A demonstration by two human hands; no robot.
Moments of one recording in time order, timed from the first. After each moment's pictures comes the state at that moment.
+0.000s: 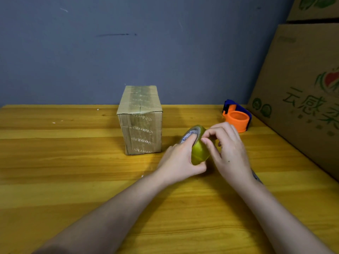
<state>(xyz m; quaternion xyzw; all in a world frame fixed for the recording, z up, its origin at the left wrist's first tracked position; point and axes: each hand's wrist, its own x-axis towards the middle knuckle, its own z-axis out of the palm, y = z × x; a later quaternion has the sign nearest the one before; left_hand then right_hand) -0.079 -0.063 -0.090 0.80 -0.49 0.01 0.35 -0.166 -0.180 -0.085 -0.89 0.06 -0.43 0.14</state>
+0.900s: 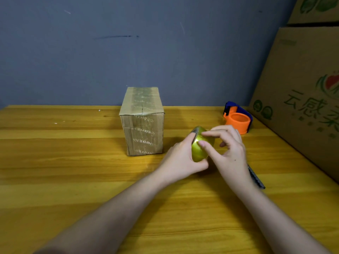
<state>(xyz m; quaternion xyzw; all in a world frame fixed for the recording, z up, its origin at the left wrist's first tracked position) -0.071 -0.068 -0.096 0.77 -0.46 -0.06 0.44 -0.164 -0.174 -0.087 -0.84 0.07 -0.46 0.28</state>
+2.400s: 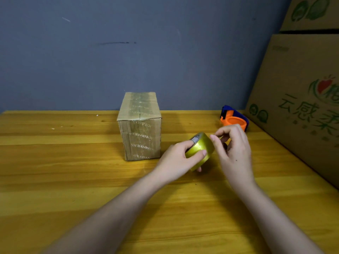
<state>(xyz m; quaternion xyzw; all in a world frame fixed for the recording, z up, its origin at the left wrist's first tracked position) -0.067 -0.064 -0.087 0.71 -0.45 -0.15 0.52 -0.168 -0.185 -0.078 -0.84 0.12 -0.49 0.21</state>
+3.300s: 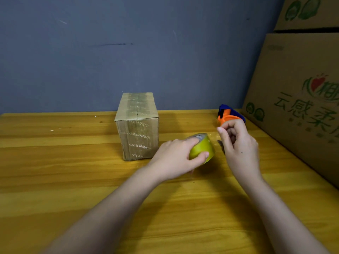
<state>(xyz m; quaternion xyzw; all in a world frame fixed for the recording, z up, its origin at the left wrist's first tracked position) -0.077 -0.054 -0.057 0.79 -0.55 0.05 0.26 -0.179 -0.188 -0.065 -0.84 0.17 -0.48 0.19</state>
